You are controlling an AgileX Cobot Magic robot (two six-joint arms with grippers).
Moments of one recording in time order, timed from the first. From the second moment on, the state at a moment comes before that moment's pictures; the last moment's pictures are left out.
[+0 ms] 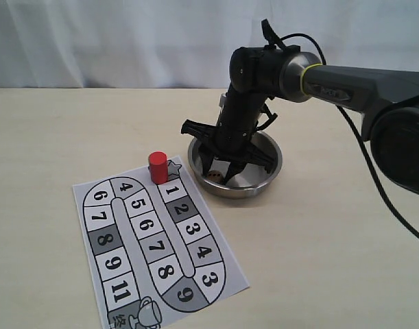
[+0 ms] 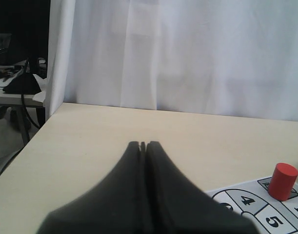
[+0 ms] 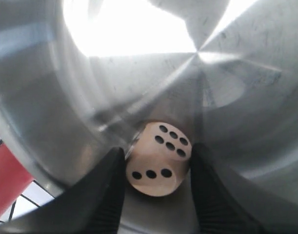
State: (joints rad) left arm 0.03 0.00 0.01 0.05 0.15 -0.10; right arm 0.44 2.38 -1.95 0.18 1.11 0.82
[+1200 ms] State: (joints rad) left arm 0.03 0.00 0.01 0.05 0.15 -0.10; right arm 0.36 2.34 -1.95 0.13 0.95 0.48
